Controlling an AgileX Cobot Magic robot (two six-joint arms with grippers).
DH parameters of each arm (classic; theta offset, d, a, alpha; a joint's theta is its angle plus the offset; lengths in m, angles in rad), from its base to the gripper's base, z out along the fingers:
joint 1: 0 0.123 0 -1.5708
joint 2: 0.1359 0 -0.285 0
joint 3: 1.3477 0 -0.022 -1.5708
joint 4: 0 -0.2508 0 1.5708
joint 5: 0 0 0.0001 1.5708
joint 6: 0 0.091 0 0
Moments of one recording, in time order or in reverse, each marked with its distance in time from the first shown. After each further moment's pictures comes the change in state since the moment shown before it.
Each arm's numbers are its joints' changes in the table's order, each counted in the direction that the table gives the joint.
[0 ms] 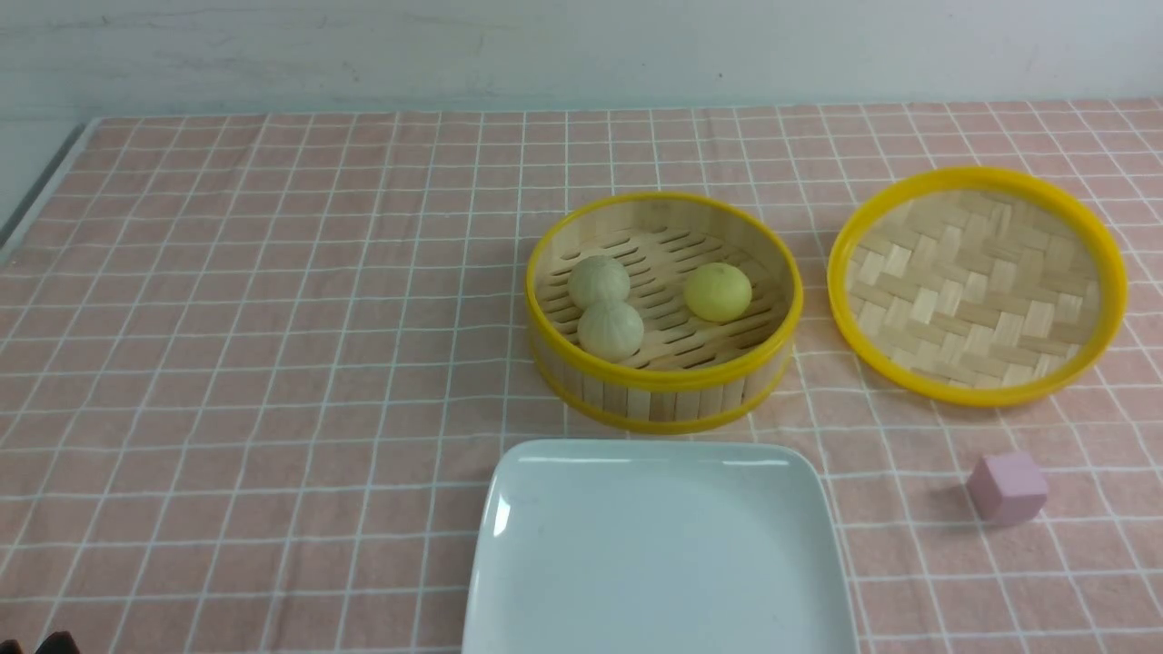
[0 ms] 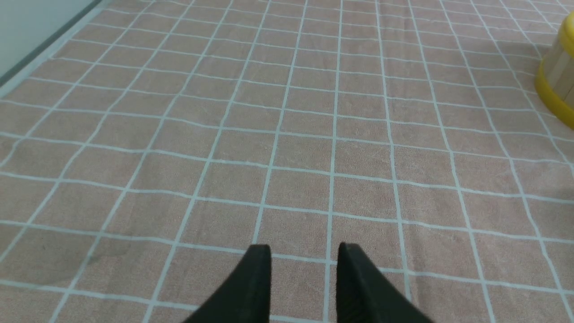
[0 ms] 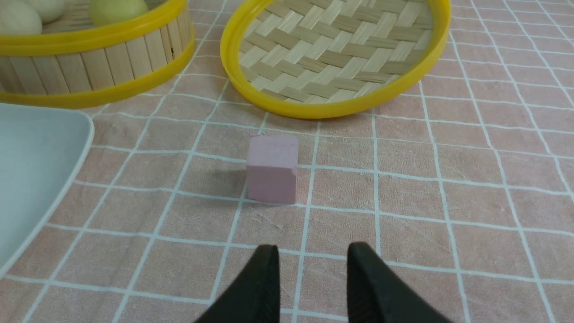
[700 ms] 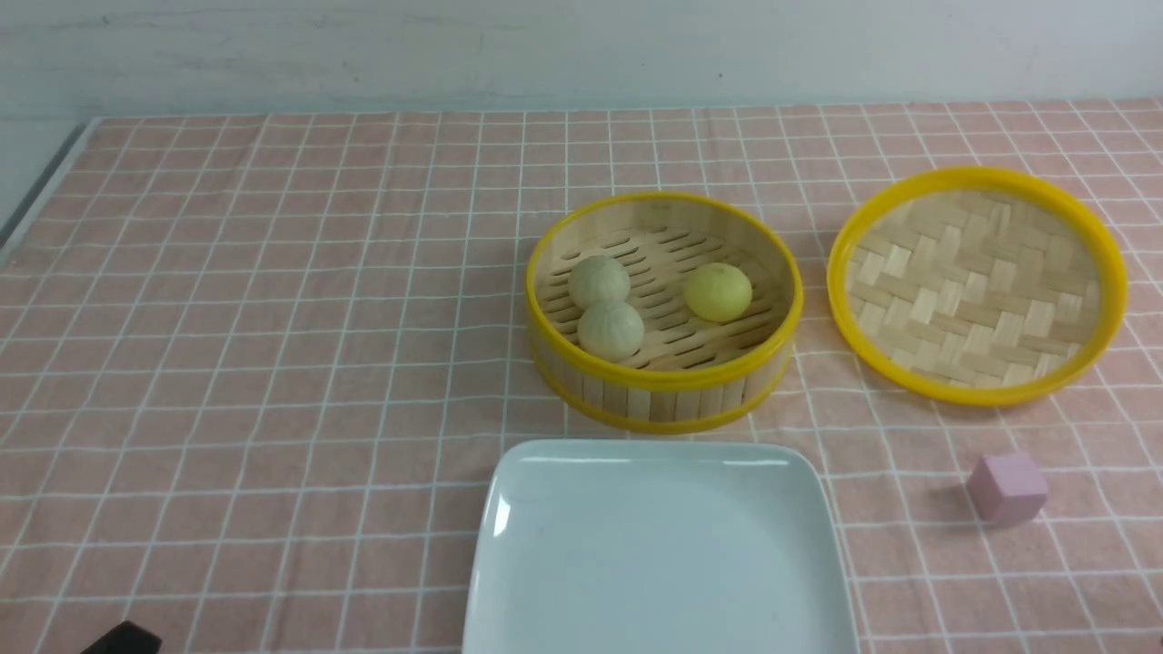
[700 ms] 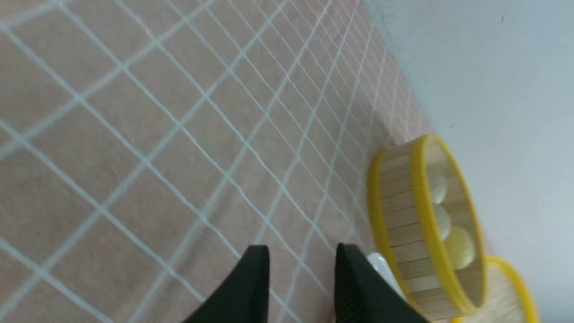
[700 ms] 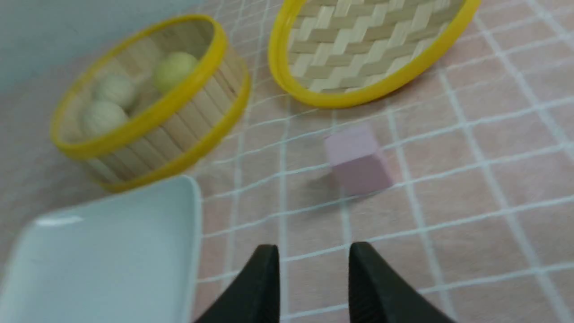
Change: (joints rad) right arm 0.000 0.000 0.006 -0.393 -0.010 0.262; left arm 0.000 0.000 0.000 0.501 -0.003 -0.491
